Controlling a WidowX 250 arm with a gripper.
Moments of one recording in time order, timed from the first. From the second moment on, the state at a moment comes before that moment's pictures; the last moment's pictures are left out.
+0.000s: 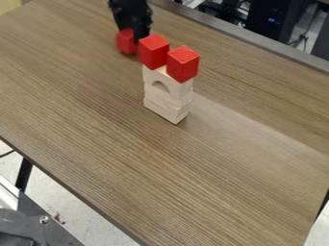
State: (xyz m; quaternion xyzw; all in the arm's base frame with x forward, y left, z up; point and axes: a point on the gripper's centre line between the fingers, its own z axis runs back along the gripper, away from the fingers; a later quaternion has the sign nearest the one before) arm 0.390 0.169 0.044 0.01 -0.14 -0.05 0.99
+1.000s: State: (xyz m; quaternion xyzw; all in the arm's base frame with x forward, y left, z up) arm 0.398 0.168 0.047 0.02 -0.17 0.00 0.99
